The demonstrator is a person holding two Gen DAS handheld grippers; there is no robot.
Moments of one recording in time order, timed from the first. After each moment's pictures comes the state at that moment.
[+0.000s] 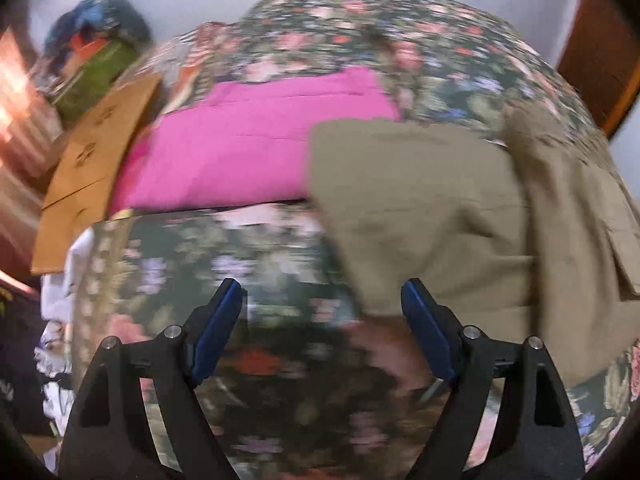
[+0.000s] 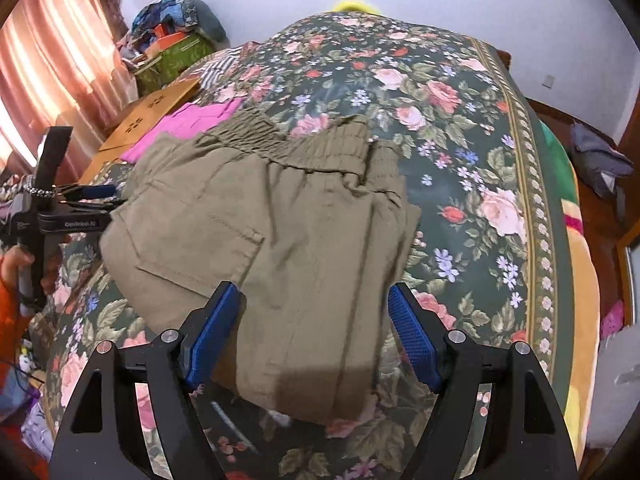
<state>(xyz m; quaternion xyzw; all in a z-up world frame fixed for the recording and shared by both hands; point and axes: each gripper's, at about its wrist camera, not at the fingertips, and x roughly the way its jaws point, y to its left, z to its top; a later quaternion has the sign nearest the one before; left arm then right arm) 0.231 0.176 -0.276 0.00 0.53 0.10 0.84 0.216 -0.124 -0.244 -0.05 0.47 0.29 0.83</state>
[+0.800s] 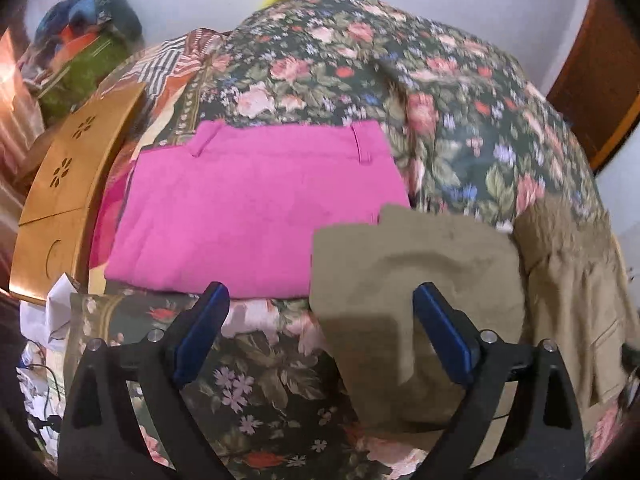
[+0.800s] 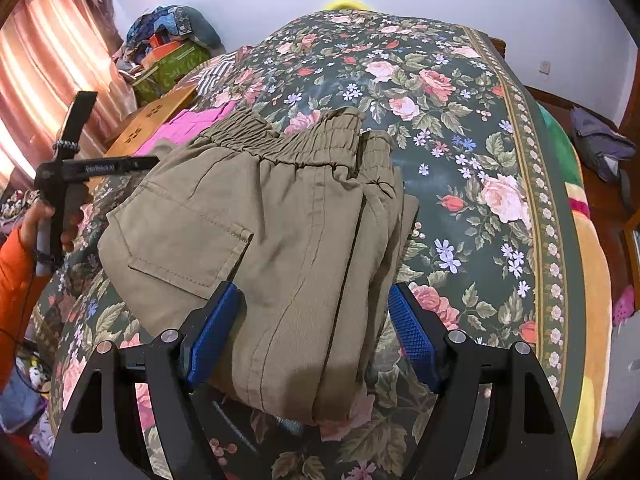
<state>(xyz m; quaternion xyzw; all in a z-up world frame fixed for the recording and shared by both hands) 0.302 0.194 -0.260 -0.05 0.51 0.06 0.86 0.220 -0.132 -0.250 -0.02 0.48 0.30 0.82</state>
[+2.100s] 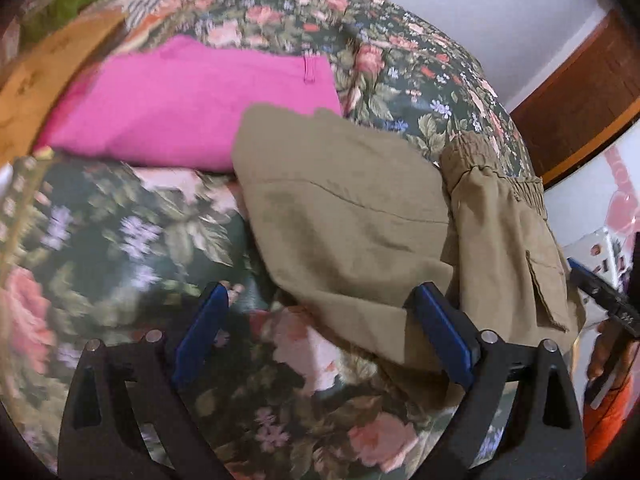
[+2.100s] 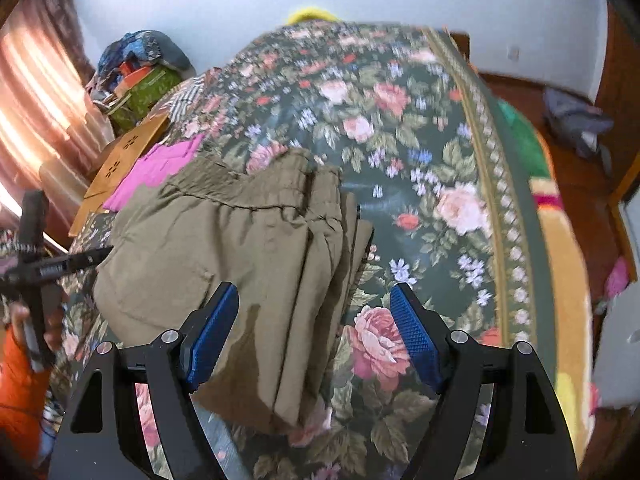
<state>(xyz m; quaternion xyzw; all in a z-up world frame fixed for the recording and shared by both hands) 0.241 0.167 -0.292 -0.18 0.53 -0.01 0.83 0.245 -0.155 -0.238 0.03 0.49 0.25 0.83</state>
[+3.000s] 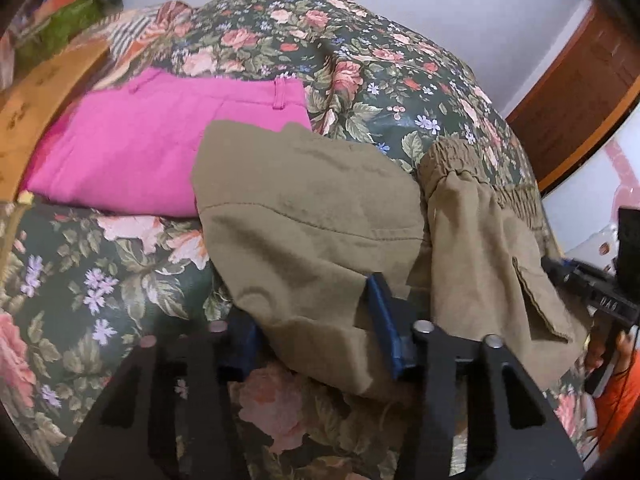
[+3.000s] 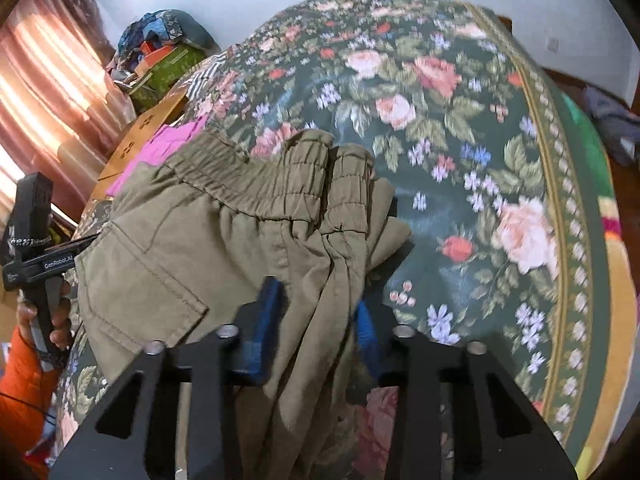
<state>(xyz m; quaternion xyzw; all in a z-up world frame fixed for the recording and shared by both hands) 0.265 0.146 -0.288 -0.14 0.50 -0.01 0.86 0.285 -0.125 -0.266 0.01 0.50 0.31 0.81</state>
